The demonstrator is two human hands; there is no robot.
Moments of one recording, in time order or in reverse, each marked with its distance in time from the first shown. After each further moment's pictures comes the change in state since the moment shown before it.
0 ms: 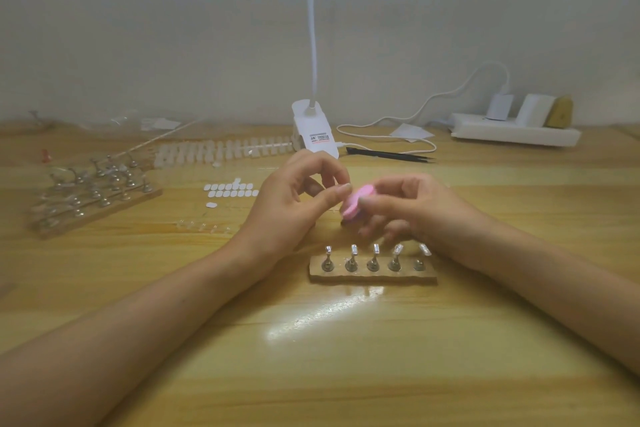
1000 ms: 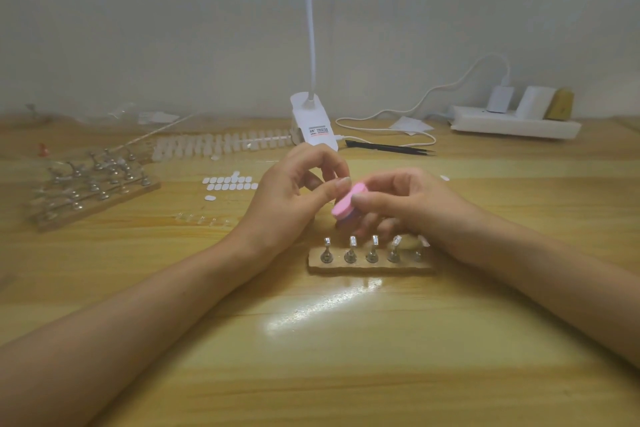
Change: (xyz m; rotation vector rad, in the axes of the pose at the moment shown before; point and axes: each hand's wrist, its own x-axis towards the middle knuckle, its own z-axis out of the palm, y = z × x) left_hand 0.000 -0.001 0.000 0.018 -0.013 0.010; right_hand 0.000 0.002 0.002 -0.063 -0.065 -0.015
